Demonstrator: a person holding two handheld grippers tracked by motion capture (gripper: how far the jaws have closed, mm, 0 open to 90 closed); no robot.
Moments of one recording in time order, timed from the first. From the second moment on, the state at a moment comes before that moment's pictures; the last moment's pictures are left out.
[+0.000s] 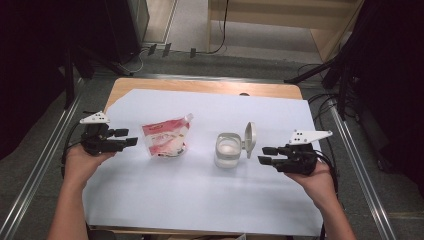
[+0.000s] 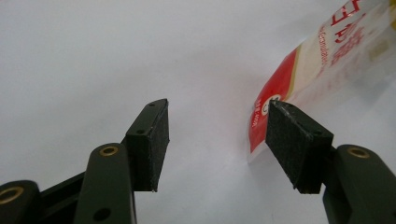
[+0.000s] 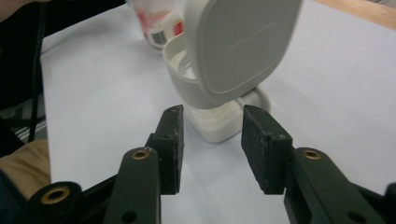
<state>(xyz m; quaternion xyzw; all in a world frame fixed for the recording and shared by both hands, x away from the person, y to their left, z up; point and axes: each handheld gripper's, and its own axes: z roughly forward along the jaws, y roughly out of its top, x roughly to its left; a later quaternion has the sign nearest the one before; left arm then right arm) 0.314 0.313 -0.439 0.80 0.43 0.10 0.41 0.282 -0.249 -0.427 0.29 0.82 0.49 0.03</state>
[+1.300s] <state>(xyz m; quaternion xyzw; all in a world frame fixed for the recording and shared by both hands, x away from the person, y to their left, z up) 0.318 0.306 -0.438 0.80 0.42 0.10 0.41 0.333 -0.230 -0.426 0.36 0.80 0.49 0.02</state>
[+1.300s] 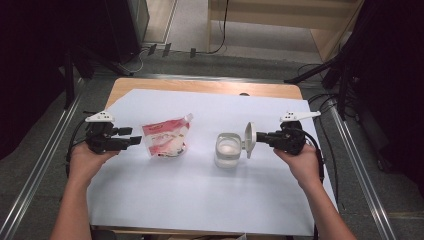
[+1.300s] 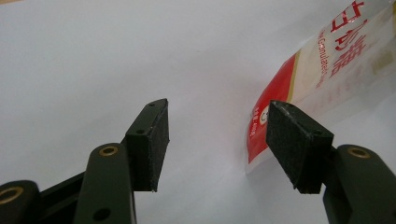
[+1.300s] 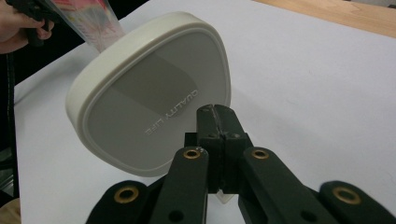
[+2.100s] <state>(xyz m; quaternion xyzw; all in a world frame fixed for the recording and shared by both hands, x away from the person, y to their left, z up) 0.318 0.304 -0.438 0.80 0.43 0.10 0.41 0.330 -0.202 -0.423 0.34 0.81 0.49 0.01</state>
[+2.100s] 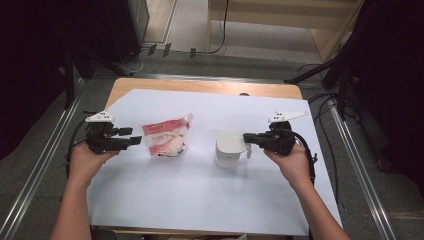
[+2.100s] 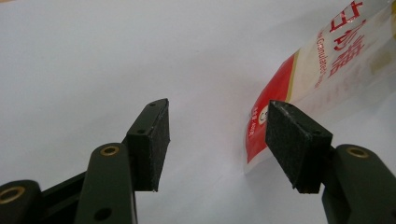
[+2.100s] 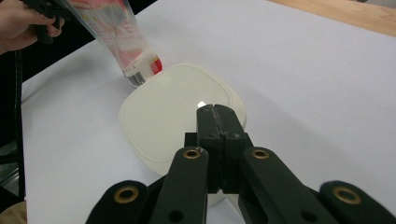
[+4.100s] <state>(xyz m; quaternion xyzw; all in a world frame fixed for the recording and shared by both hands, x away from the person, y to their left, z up) 0.316 0.302 -0.439 0.80 0.42 0.10 0.41 0.331 -0.268 -0.443 0.38 0.78 0.49 0.09</state>
